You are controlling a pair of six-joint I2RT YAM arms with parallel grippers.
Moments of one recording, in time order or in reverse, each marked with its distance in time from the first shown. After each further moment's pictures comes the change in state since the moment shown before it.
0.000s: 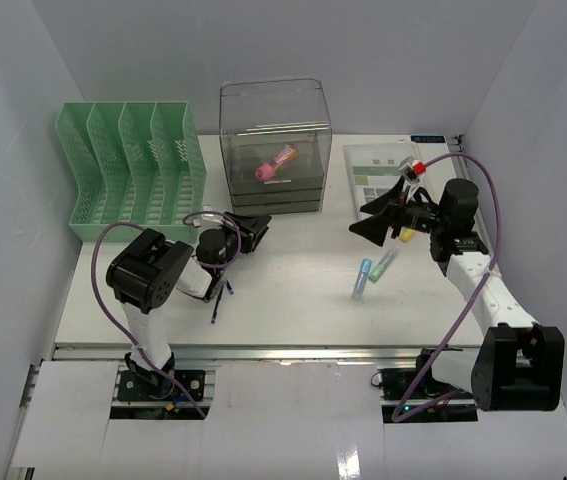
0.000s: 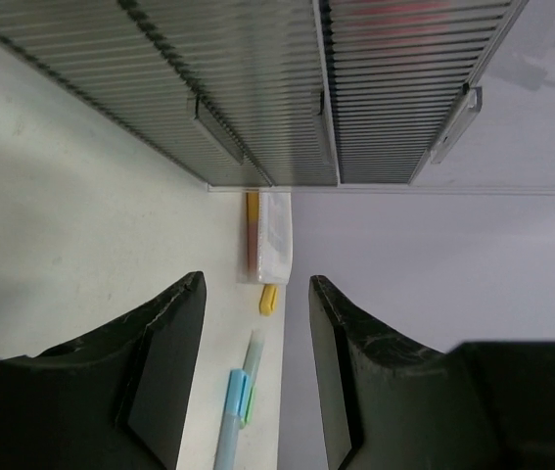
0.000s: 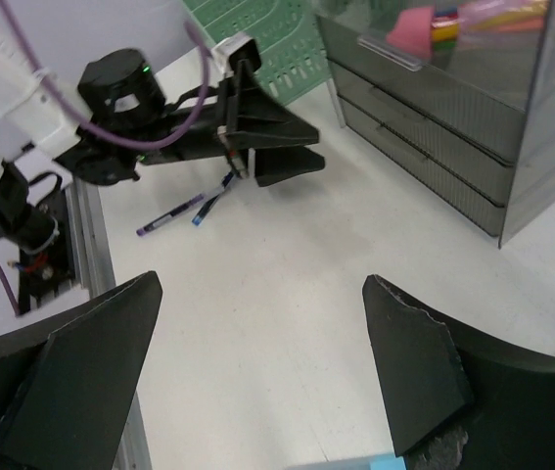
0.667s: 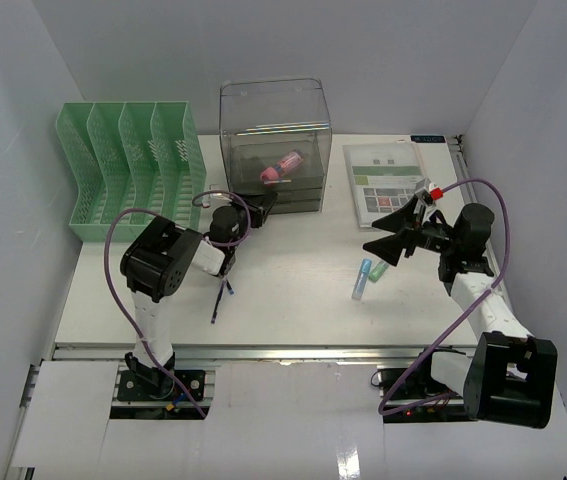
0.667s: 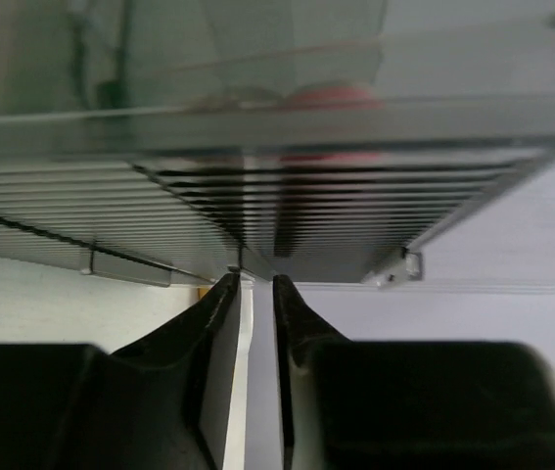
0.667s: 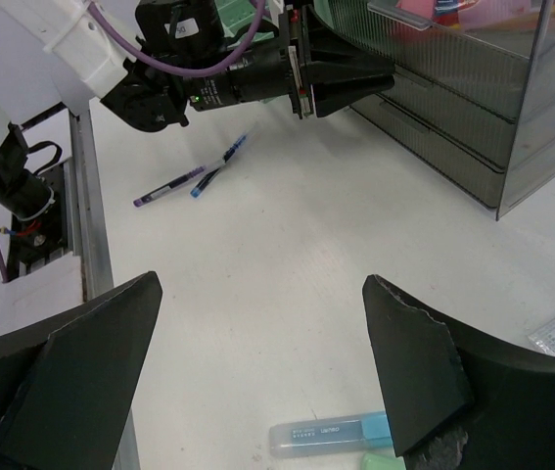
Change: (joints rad) left arm 0.000 0.138 0.289 -0.080 -0.086 -0.046; right arm -0.141 -0.082 -0.214 0.217 -0.176 0.000
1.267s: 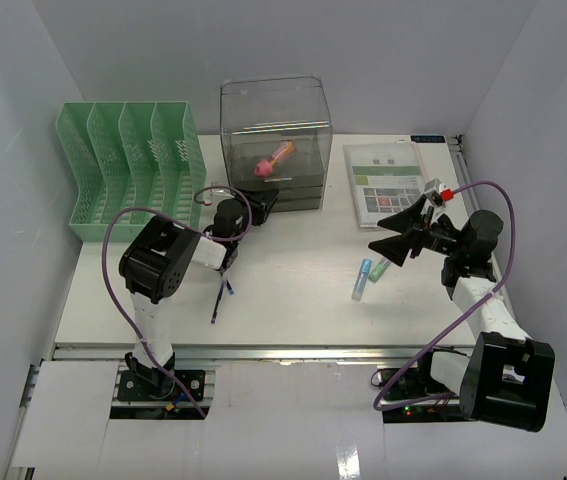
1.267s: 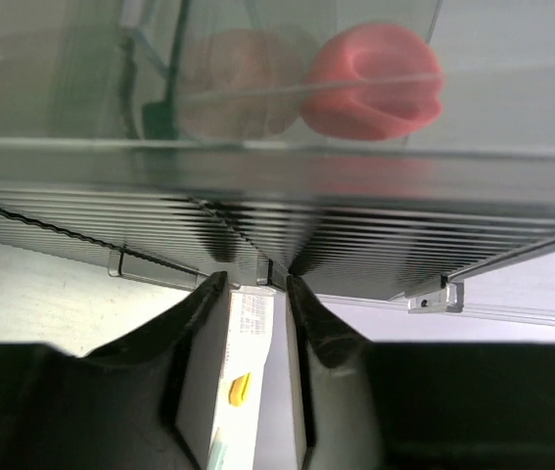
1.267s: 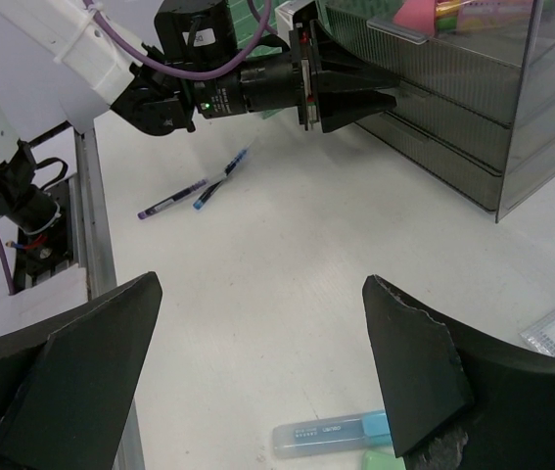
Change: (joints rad) left arm -0.004 -0.013 0.062 -0.166 -0.030 -0.003; right arm -0.057 -0.013 -0.044 0.180 -0.038 0.145
